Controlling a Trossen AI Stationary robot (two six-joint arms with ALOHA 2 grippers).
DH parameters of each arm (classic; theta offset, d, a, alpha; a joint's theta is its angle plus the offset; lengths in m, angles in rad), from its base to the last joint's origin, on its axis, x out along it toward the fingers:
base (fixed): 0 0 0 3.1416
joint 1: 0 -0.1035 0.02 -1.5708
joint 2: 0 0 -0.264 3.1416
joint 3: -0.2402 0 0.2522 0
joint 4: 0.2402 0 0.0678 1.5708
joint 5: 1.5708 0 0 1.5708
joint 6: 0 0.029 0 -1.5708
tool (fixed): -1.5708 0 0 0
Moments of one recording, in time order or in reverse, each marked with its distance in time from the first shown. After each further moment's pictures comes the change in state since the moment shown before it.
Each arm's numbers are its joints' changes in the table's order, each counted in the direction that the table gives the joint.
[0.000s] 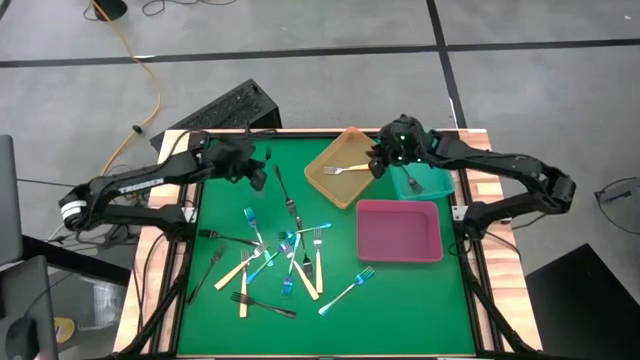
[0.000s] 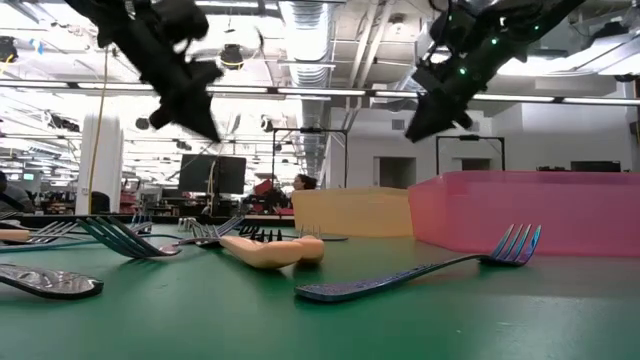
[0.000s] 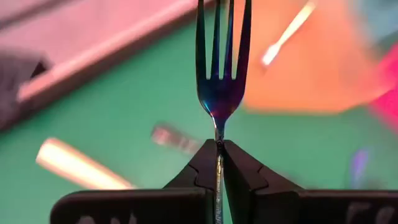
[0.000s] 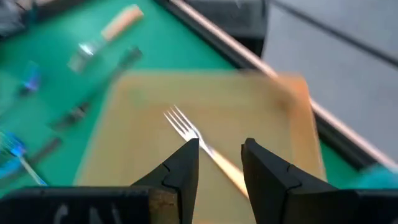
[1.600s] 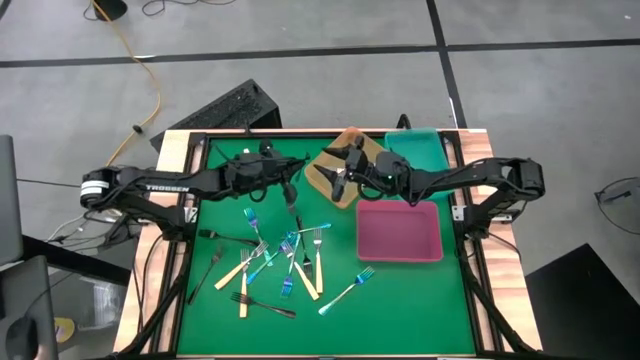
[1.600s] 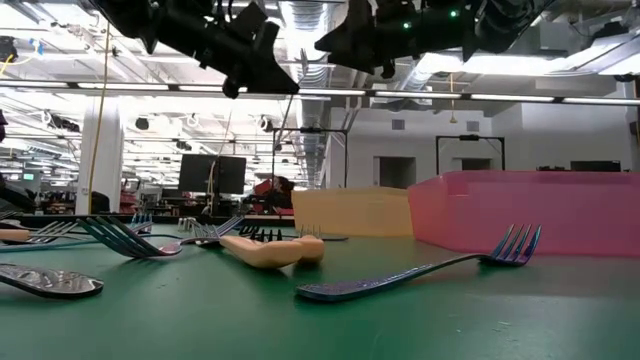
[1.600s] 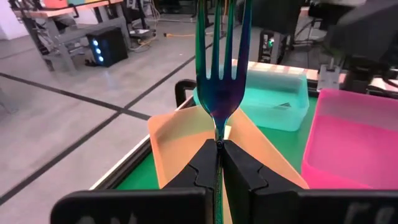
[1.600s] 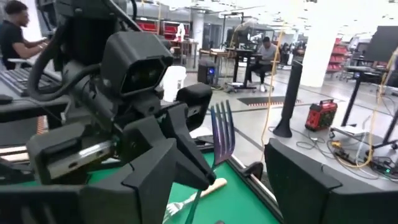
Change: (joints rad) left arm 0.289 -0.255 -0.002 -0.693 0.219 0.278; right arm -0.378 -0.263 -0.008 -0.936 -0.233 -0.222
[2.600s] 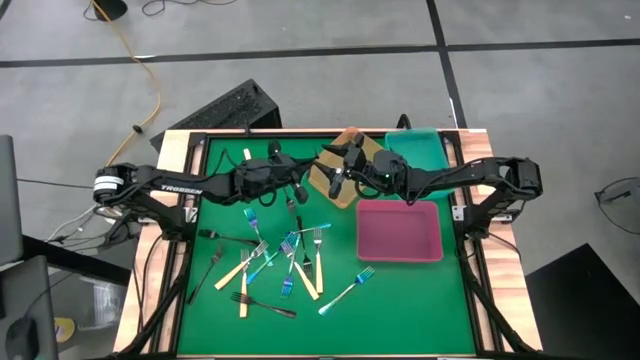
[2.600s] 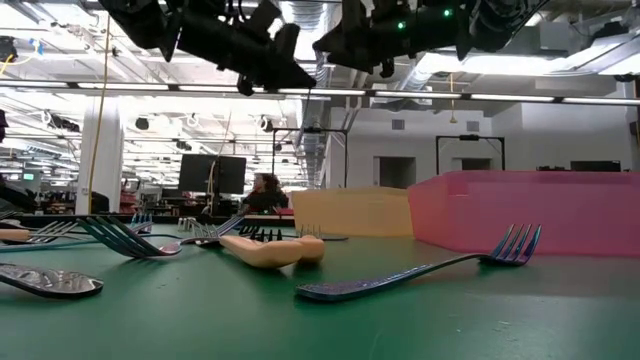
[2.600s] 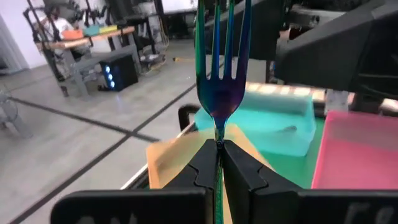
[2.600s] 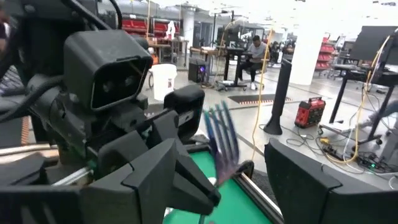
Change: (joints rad) left arm 0.050 -0.129 -0.027 -0.209 0.076 0.067; right arm 0.003 -0.018 -0.025 0.008 -0.036 -0.004
